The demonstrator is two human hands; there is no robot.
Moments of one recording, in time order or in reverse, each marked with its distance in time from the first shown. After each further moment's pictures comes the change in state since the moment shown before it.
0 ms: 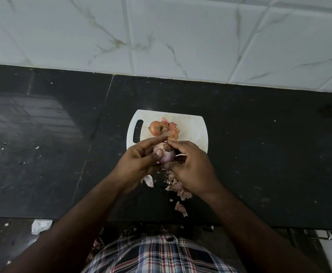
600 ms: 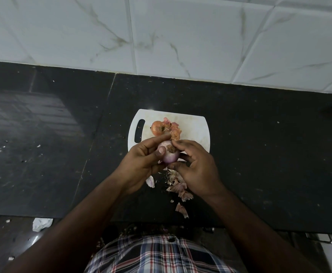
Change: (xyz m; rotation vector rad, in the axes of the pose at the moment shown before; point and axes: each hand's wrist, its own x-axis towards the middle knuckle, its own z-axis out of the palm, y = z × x) left_hand 0.005 0.001 0.005 -0.049 0.027 -0.052; right_hand -0.001 0.020 0.004 0.154 0.064 -0.090
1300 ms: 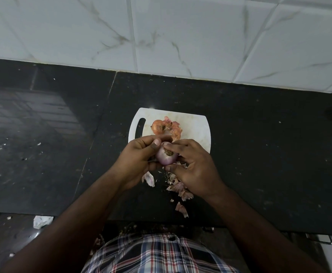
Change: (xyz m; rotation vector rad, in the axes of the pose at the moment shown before) left_hand 0.002 0.009 -0.001 0.048 0.046 -0.032; right_hand 0.002 -0.007 -0.005 -0.033 -0.104 -0.068
